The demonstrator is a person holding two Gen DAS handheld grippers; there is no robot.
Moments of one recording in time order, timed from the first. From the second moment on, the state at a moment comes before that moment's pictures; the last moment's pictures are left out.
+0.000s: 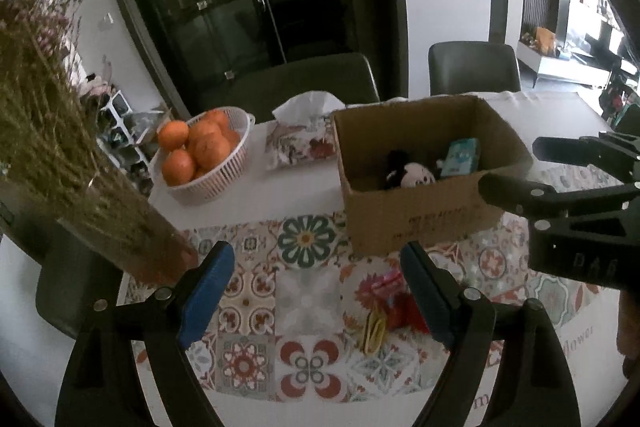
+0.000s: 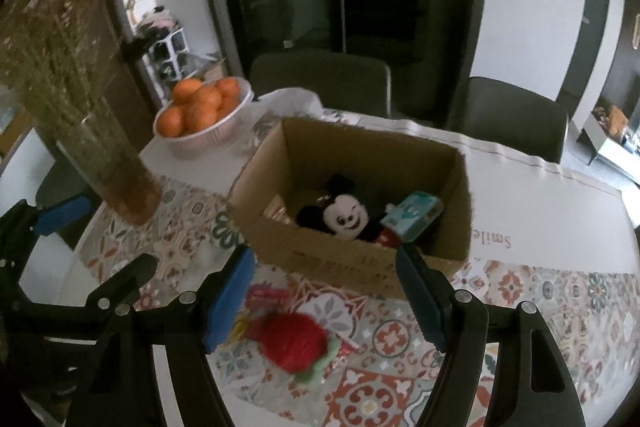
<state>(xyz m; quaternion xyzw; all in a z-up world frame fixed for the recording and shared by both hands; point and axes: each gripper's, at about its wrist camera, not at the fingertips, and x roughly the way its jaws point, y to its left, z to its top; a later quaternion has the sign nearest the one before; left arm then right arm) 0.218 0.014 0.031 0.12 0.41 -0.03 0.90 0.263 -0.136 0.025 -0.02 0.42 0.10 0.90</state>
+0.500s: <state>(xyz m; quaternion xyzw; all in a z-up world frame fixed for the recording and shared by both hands) 0.190 0.028 -0.013 0.12 0.45 -0.05 0.88 0.245 -0.104 -0.010 -0.10 0.47 0.15 0.87</state>
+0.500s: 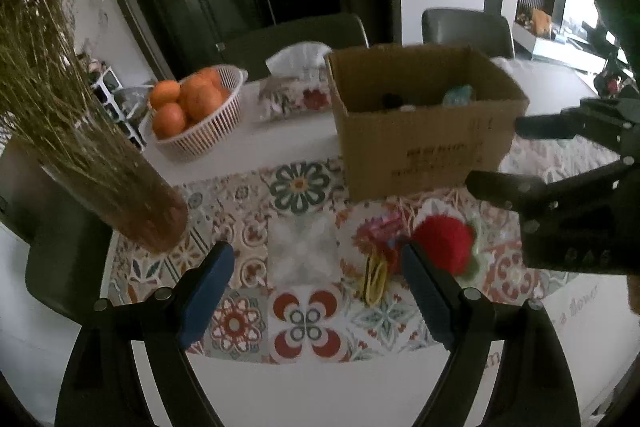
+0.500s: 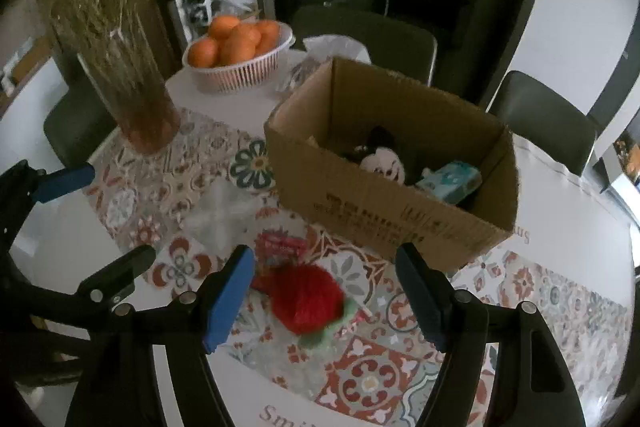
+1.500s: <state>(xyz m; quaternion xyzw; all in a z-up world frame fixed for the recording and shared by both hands) 0.222 0.016 -0.130 0.10 0.57 -0.16 0.80 0.261 -0.085 -0.119 -0.18 0.59 0.20 0.76</state>
